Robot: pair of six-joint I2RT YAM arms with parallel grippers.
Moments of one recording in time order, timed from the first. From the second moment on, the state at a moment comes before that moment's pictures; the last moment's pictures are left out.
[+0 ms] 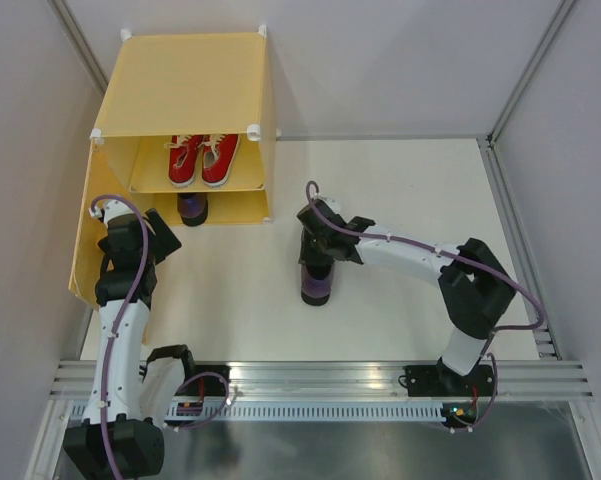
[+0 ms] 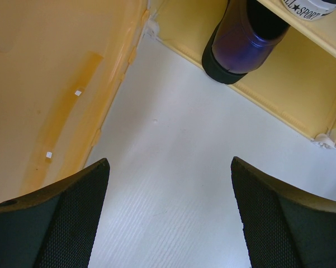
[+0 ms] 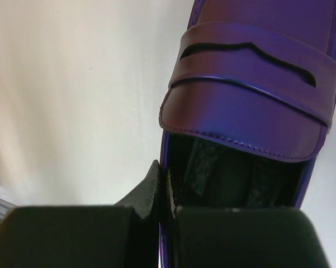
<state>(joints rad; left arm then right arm) 0.14 0.81 0.78 -0.55 -0.23 -0.37 0.81 1.72 1.21 -0.43 0.08 0.89</state>
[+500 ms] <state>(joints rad) 0.14 0.81 0.77 -0.54 -0.17 -0.37 0.95 1.93 1.46 -0.35 0.10 0.96</state>
